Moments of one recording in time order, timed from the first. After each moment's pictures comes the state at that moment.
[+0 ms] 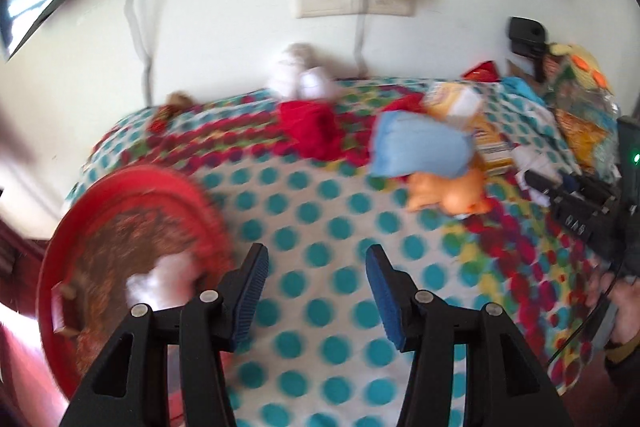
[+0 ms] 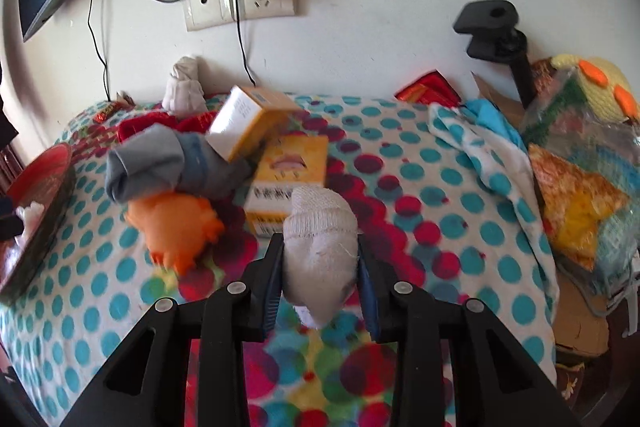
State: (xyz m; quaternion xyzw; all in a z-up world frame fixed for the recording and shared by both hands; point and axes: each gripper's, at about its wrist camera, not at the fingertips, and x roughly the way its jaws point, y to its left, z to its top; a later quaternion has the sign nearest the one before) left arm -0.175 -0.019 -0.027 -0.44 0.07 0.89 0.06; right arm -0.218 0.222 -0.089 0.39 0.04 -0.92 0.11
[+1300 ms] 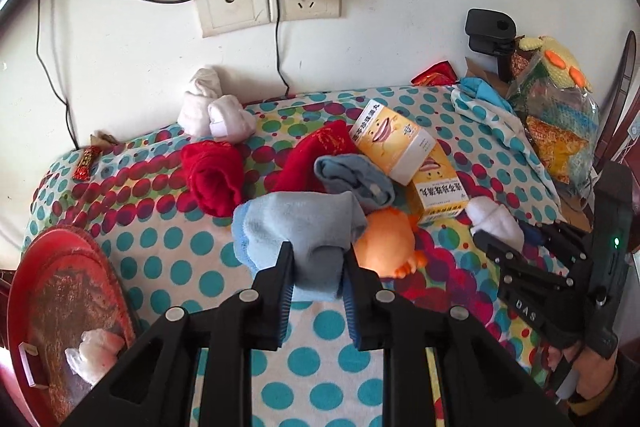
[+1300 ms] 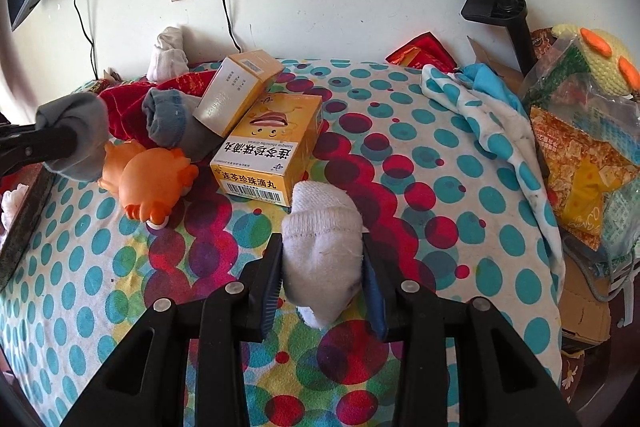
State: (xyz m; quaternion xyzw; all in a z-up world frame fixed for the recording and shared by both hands) left arm -0.231 0.043 -0.032 -0.45 0.07 0.88 0.12; right arm -0.227 0.226 -0.106 0.42 0.04 -0.90 0.11
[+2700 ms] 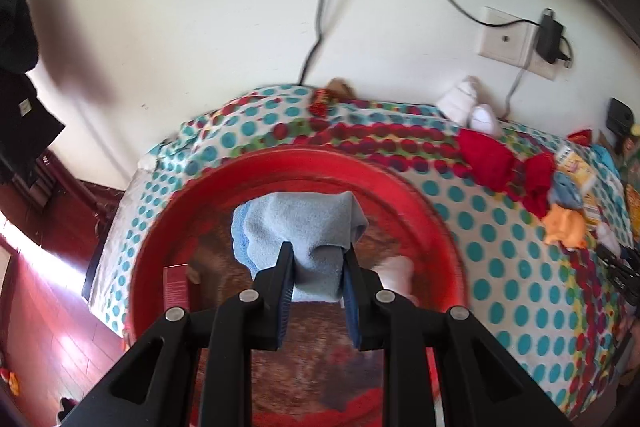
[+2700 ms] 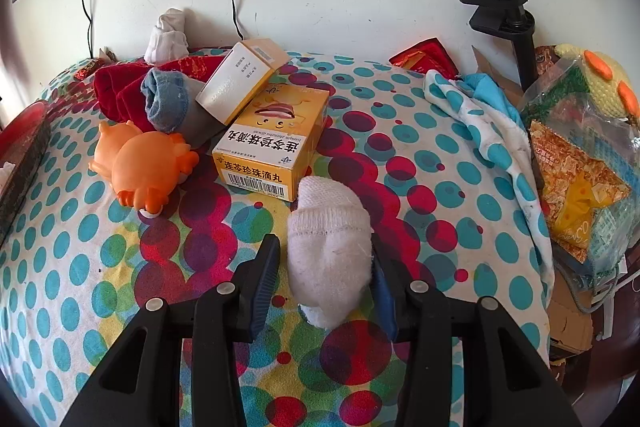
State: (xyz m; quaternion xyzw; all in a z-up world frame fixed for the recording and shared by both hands) left arm -0.163 -0.215 0.003 -0.44 0.00 0.89 -0.09; right arm -0.226 0.212 -0.109 0.42 0.09 -0.90 0.10
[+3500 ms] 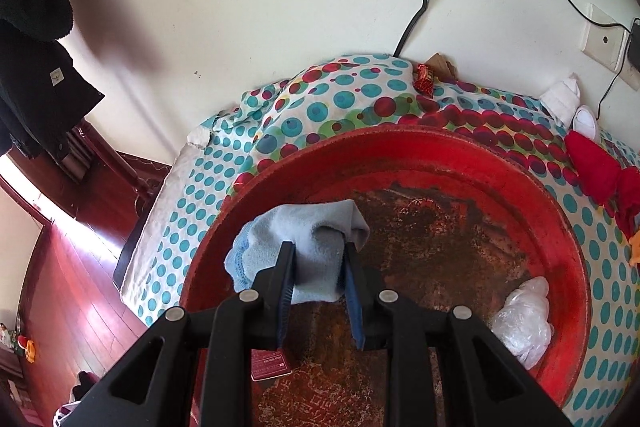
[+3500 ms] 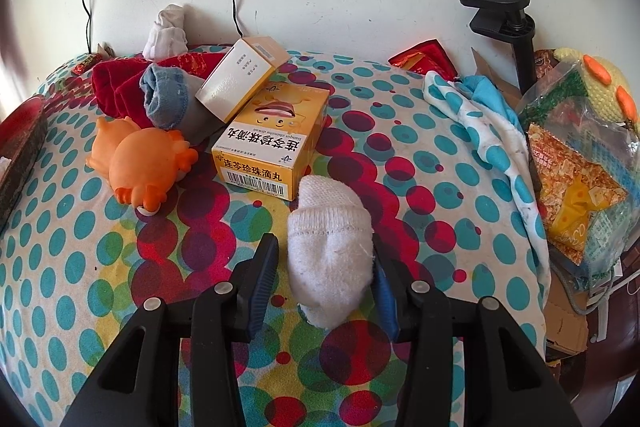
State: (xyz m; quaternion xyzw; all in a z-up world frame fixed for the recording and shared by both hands) left arm -0.195 -0.297 -0.041 -0.47 0.00 0.87 -0.18; right arm -0.227 0.215 -0.109 0.42 0.10 -0.90 0.10
